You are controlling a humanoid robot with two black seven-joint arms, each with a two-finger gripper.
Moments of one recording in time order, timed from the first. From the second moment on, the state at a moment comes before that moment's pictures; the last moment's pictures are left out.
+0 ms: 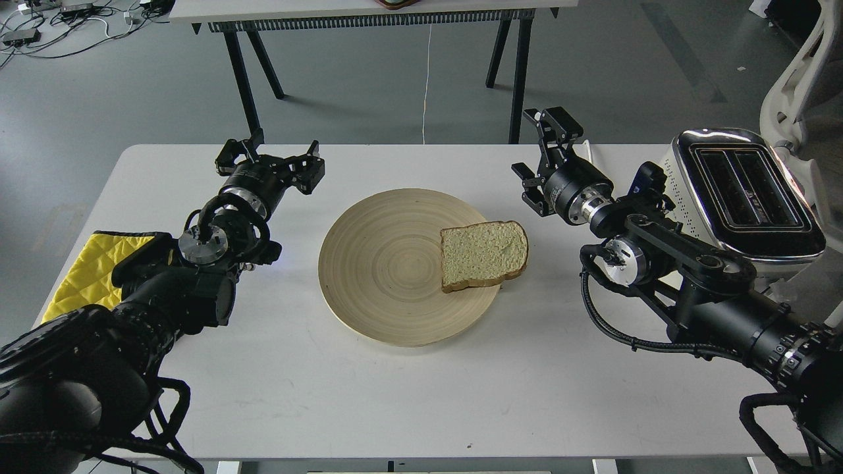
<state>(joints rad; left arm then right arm) -0.89 -0.01 -0.64 -0.16 -1.04 -0.49 0.15 0.81 -0.22 0.50 0.88 -0.44 -0.06 0.18</state>
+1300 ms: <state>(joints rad) -0.89 -0.01 -0.64 -0.16 -1.04 -0.49 0.15 0.75 -0.33 0.16 1.02 -0.48 -0.22 0.15</state>
